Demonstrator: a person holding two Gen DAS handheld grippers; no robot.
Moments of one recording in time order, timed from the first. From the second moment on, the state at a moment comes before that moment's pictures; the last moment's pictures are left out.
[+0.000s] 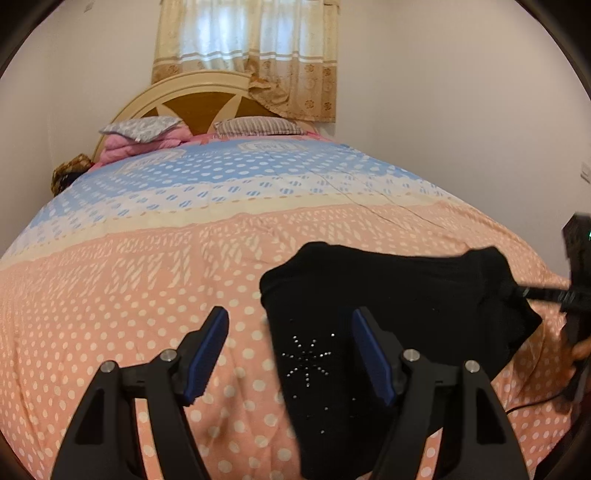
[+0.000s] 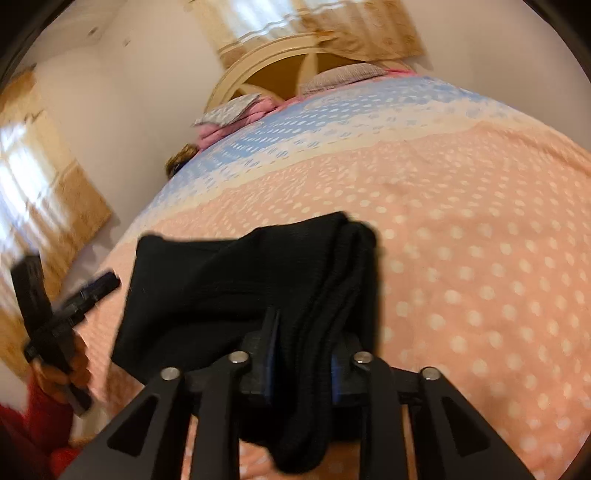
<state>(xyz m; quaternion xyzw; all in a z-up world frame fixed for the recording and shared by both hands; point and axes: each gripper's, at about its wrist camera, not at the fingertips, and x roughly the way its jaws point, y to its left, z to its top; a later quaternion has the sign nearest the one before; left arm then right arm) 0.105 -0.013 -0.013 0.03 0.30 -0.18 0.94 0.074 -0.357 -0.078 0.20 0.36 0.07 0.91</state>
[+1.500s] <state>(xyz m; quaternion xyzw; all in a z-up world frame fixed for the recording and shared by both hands) 0.099 -0.030 -0.043 0.04 0.34 -0.18 0.92 0.028 -0.312 -0.072 0.12 0.39 -0.02 0.91</state>
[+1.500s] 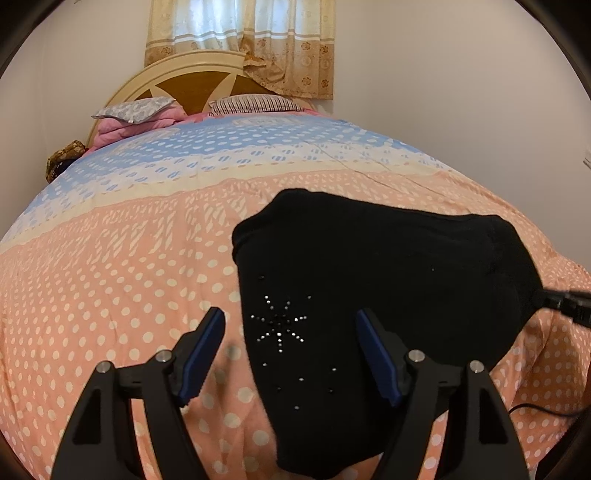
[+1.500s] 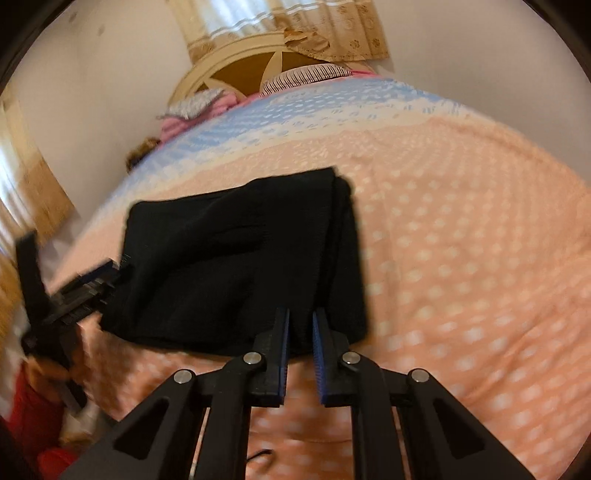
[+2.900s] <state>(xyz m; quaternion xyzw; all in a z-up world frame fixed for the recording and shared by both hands) 0.139 0.047 -0.044 -0.14 0.42 -0.12 0.89 0.107 -0.324 -0.057 0.15 0.31 0.00 0.94</state>
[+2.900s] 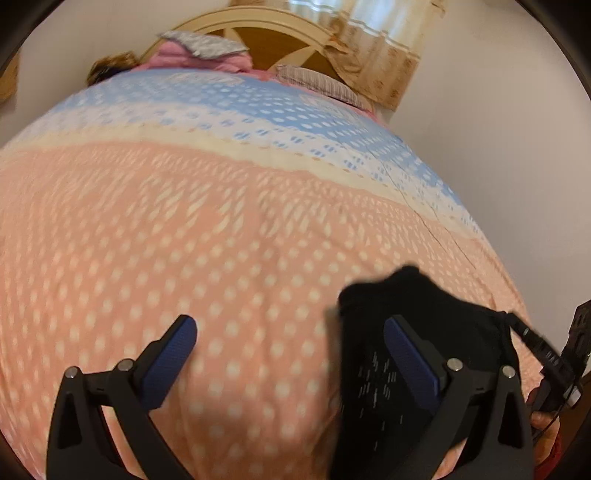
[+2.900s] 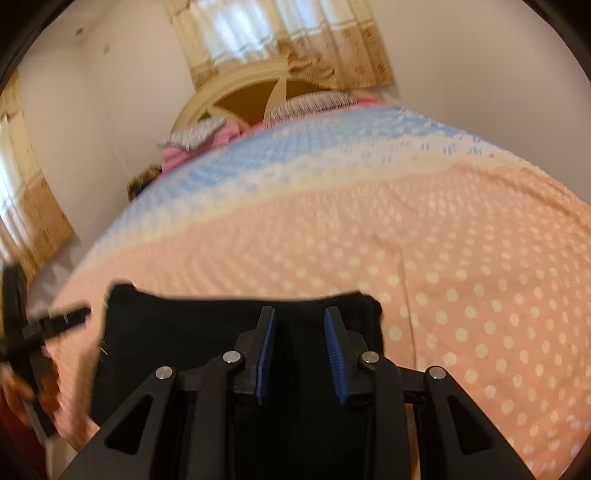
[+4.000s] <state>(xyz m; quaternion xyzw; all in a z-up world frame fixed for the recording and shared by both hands) 0.068 0.010 -0.067 -0.10 0.41 -0.19 0.89 0.272 -0.128 -0.072 0.02 0.45 0.13 0.88</state>
